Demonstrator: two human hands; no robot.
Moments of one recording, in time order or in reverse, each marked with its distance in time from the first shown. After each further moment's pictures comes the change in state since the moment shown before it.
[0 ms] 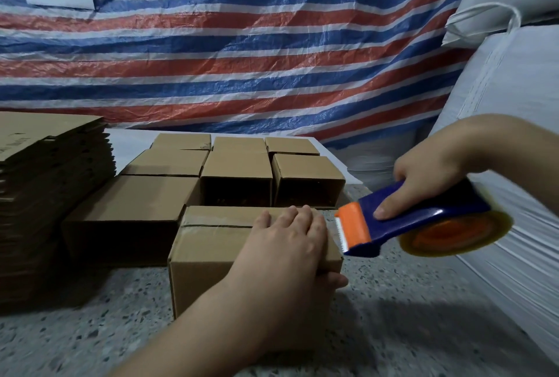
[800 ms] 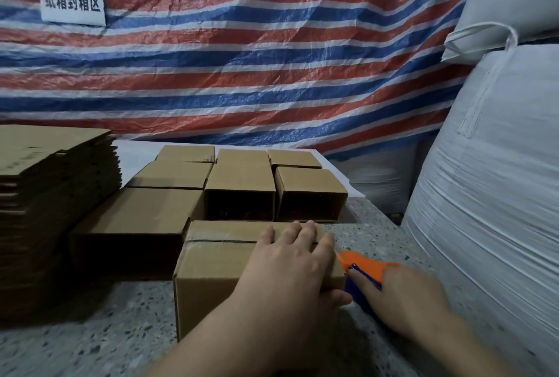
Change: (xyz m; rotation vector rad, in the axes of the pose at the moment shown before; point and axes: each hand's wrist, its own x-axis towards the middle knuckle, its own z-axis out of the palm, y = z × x) left_hand 0.002 0.001 0.001 -0.026 0.006 -0.003; right_hand 0.101 -0.033 0.190 0.198 0.775 0.191
